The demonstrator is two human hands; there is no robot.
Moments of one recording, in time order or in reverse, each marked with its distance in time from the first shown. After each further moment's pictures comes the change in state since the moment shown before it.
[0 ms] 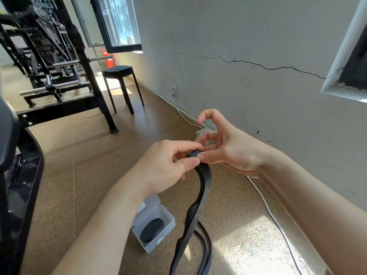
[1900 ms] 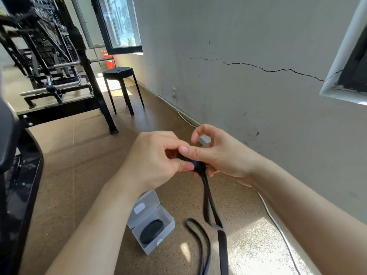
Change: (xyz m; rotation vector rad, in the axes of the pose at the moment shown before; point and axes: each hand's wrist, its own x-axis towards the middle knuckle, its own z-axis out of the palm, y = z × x) left_hand -0.001 -0.007 -0.014 0.169 0.208 0.234; right_hand -0.003 -0.008 0.022 -0.054 0.051 0.084
